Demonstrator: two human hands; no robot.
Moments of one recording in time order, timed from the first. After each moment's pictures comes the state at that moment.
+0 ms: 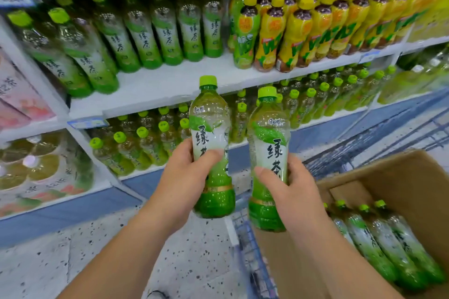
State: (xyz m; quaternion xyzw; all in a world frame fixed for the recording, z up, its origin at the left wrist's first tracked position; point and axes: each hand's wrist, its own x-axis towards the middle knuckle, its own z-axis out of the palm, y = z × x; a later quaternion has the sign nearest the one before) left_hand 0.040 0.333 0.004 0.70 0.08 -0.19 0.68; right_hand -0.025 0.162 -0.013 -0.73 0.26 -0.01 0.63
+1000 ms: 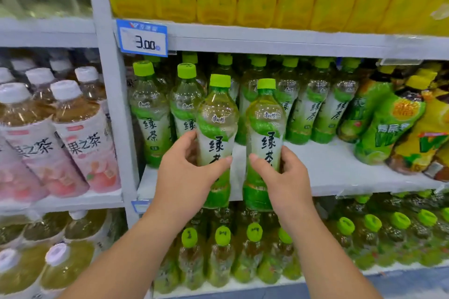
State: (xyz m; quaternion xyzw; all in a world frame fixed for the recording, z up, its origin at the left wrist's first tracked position) left_hand 0.280 0.517 -0.074 0.75 -0.03 0.15 0.64; right_hand 0.290 0.351 -0.096 -0.73 0.05 -0.11 0.68
